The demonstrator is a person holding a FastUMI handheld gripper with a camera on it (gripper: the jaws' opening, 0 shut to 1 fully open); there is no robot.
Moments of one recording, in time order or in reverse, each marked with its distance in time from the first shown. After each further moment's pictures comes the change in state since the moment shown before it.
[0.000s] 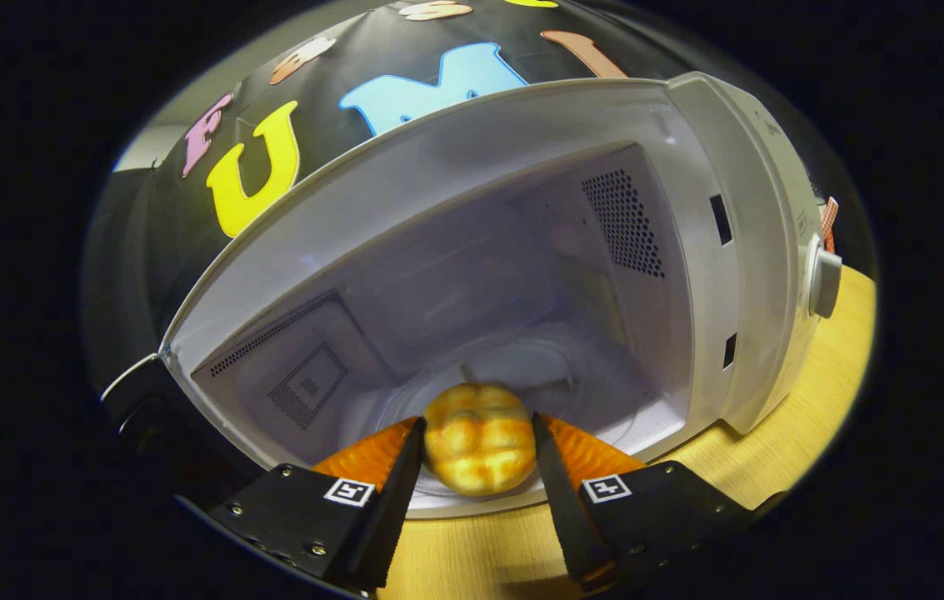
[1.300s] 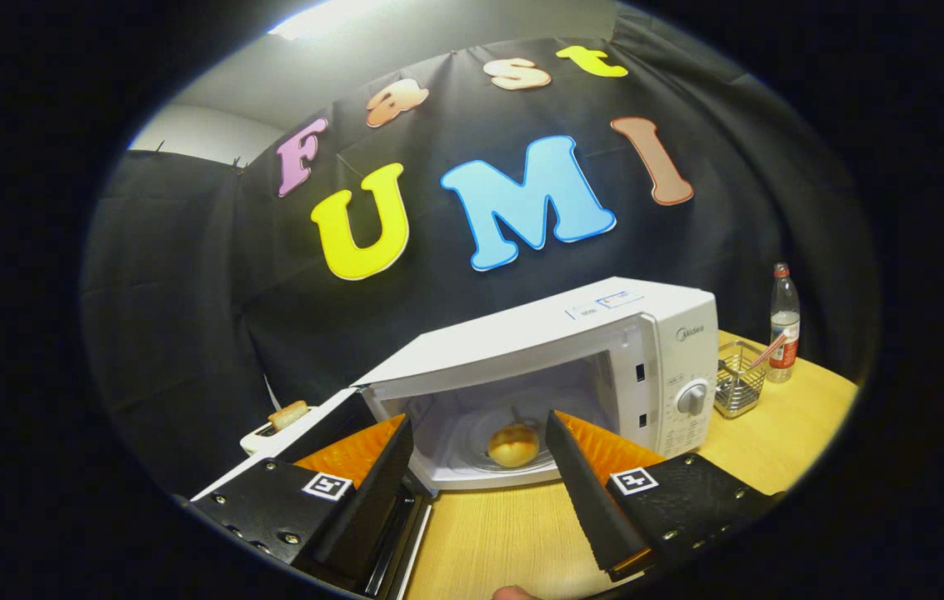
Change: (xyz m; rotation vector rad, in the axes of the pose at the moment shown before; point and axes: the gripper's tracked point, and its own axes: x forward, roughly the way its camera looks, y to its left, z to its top) arm -0.204 0.051 0.076 -0.174 -0.165 0.158
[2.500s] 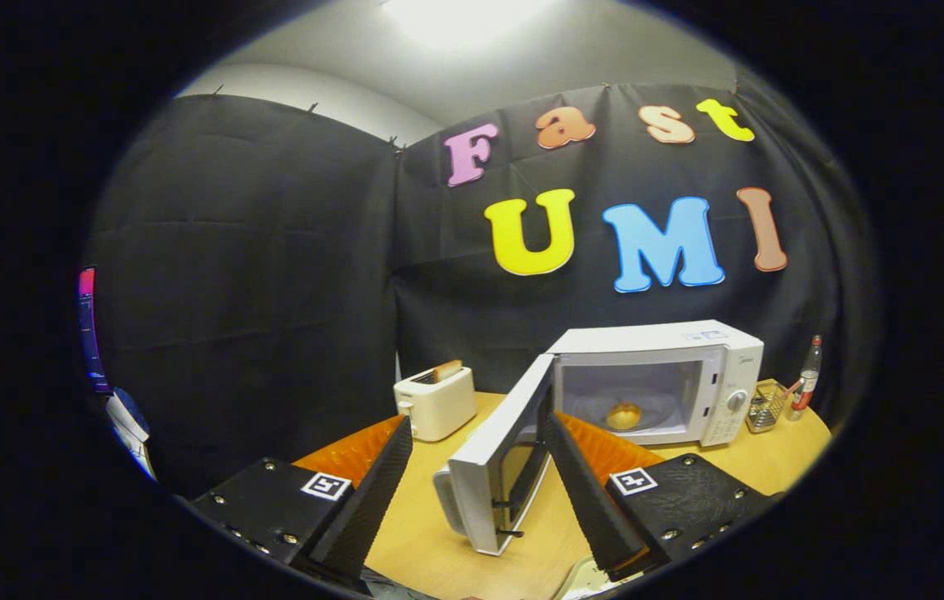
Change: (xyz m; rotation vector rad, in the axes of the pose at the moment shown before) arm -0.205 0.188 -0.040 -0.239 0.031 0.371
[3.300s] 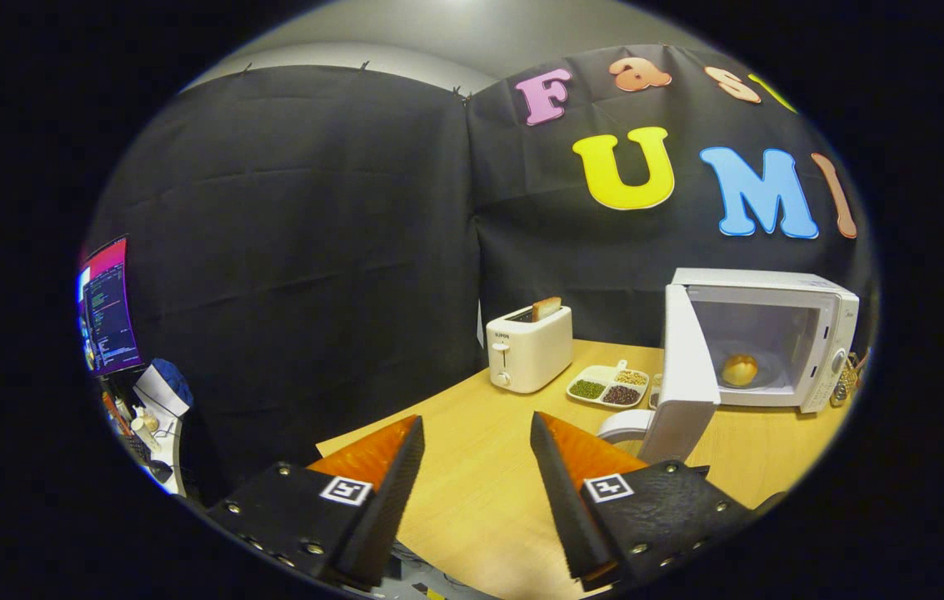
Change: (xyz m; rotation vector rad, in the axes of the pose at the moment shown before) arm 0.056 0.088 -0.084 -0.013 0.200 0.217
